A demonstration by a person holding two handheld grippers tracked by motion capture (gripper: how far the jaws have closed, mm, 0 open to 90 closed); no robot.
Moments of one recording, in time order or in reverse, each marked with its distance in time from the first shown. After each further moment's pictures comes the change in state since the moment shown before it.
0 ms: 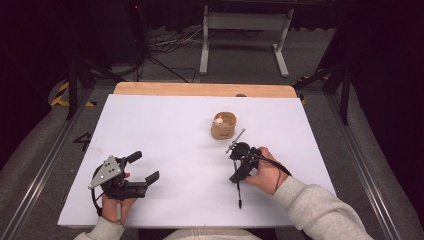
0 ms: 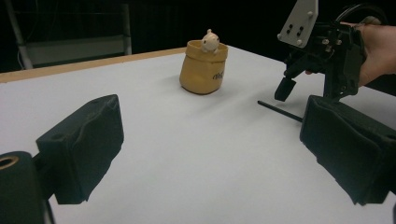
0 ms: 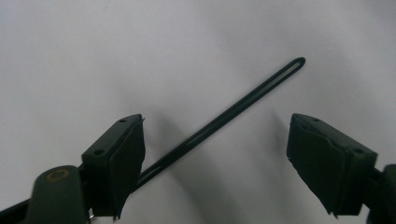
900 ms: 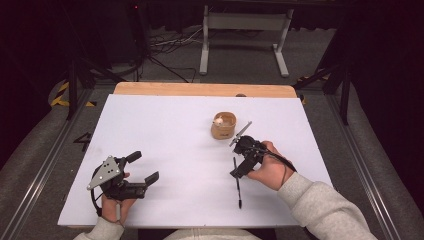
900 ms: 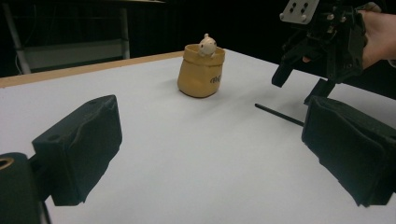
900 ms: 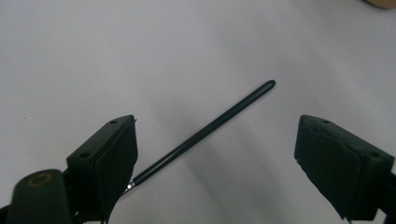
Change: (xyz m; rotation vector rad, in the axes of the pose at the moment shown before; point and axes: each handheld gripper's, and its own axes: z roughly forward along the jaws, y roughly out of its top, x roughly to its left) left arm 0.000 0.001 -0.001 -0.018 -0.011 0.001; right arm -0.006 0.001 -0.025 -0.076 0.012 -0.016
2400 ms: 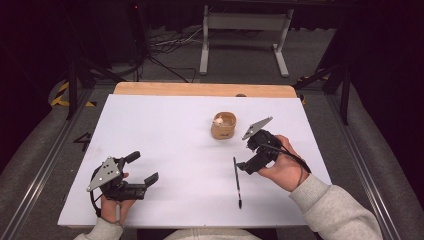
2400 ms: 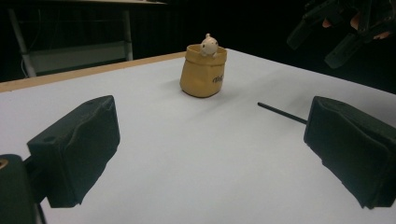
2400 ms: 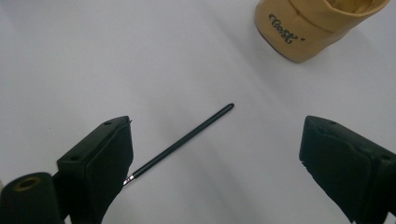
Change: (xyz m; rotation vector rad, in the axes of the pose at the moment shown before) left arm -0.001 0.000 -0.002 -0.005 0.009 0.022; right arm 0.004 -0.015 -0.055 -0.198 -0.083 -0.037
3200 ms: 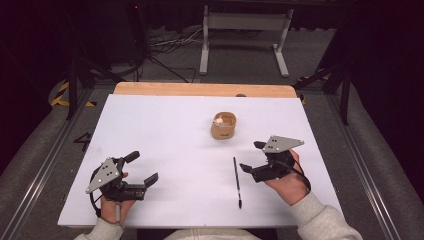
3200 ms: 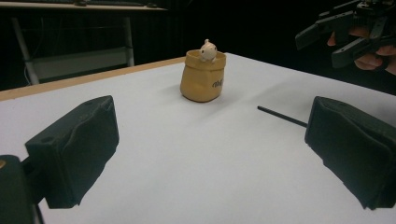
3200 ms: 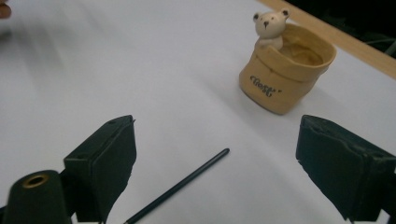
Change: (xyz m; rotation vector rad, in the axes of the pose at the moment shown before) left arm -0.002 0.001 -0.001 -0.013 0.003 0.013; right arm 0.008 -0.056 0.001 -0.433 -0.045 0.018
